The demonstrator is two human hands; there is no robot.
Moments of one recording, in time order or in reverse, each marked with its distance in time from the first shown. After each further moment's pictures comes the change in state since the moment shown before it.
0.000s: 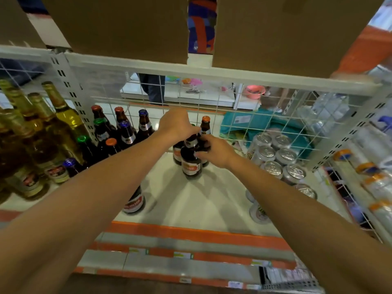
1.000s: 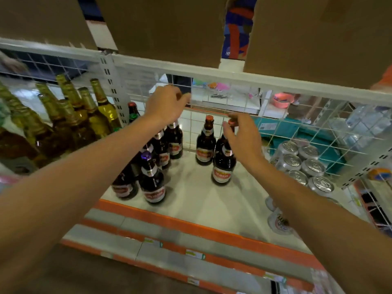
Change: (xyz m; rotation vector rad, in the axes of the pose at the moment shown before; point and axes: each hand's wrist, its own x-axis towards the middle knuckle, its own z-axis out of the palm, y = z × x) left_hand -0.025 -0.058 -0.078 -0.164 0.243 0.001; right_hand -0.012 -0.033 -0.017 0.077 0.593 -0.240
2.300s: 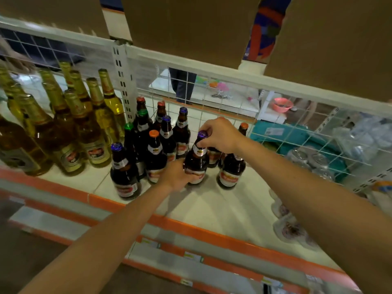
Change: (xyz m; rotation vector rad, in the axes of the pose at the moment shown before) left_hand -0.103 -0.099 0.121 -0.376 -0.348 -0.219; right_hand 0.040 -0.071 0.053 -0.182 -0.686 -0.067
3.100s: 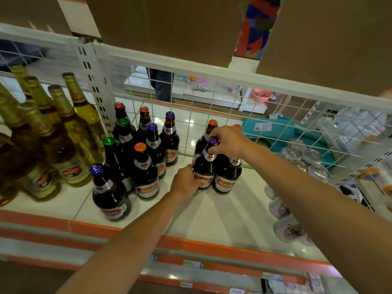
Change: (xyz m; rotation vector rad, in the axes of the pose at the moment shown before) left_hand 0.057 0.001 0.052 -0.039 -0.070 -0.071; right_hand 0.009 0.046 -0.009 -0.180 -0.041 0.195
